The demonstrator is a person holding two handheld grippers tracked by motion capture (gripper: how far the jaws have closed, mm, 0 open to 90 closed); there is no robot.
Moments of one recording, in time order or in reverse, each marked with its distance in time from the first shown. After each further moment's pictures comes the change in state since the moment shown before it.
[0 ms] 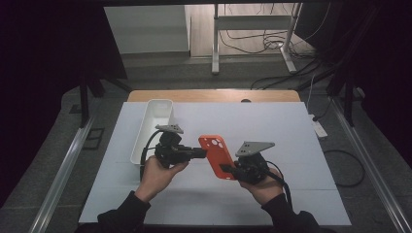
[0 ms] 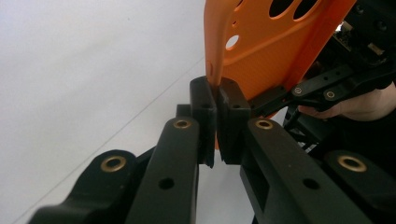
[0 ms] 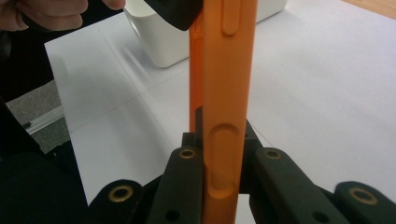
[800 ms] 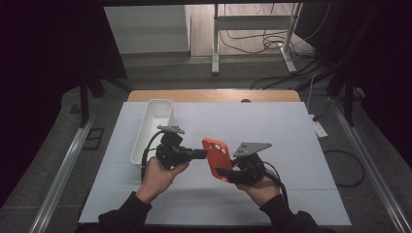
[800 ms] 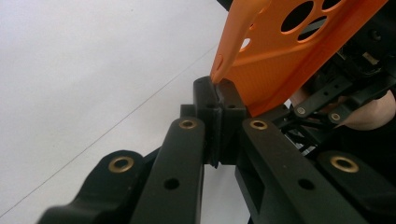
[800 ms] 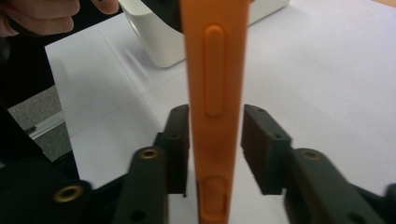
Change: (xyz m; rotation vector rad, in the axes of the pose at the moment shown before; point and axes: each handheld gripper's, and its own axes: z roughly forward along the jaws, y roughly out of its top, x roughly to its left) left arm -0.001 -0.001 0.004 0.016 0.009 -0.033; right arm 0.000 -0.004 0.010 -0.005 0.011 0.030
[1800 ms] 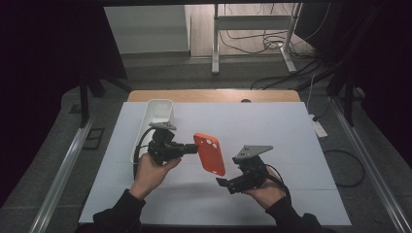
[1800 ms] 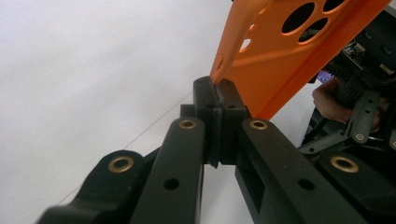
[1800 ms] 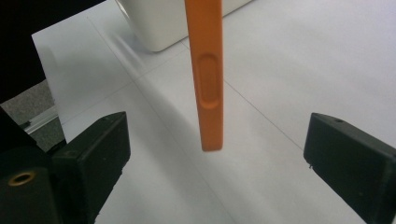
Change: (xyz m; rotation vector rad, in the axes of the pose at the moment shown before) left arm 0.012 0.001 -0.019 -0.028 0.079 0.015; right arm -0.002 -0.010 -0.003 0.046 -0.025 0.026
